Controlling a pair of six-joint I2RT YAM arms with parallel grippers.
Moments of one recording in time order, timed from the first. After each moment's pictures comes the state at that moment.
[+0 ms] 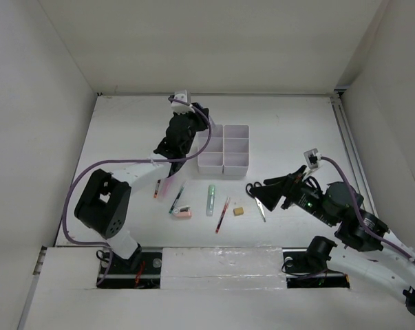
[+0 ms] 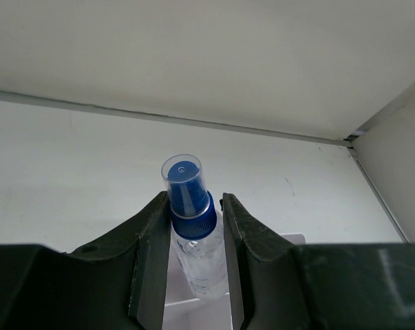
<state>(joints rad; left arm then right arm) -0.57 1.60 1.00 0.60 -0.30 -0.42 0.92 0.48 0.74 -0.31 0.08 0.68</state>
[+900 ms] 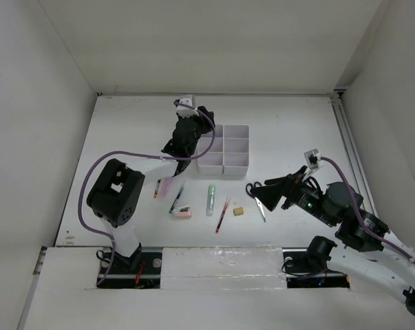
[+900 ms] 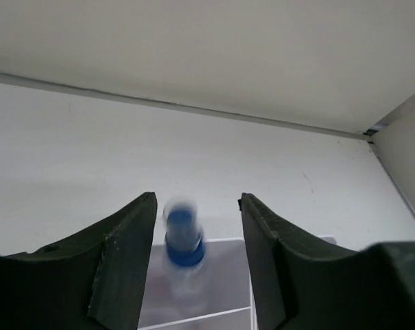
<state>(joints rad) -0.57 1.75 1.02 0.71 -0.33 -0.42 0.92 0.48 0.74 -0.33 0.08 0.68</state>
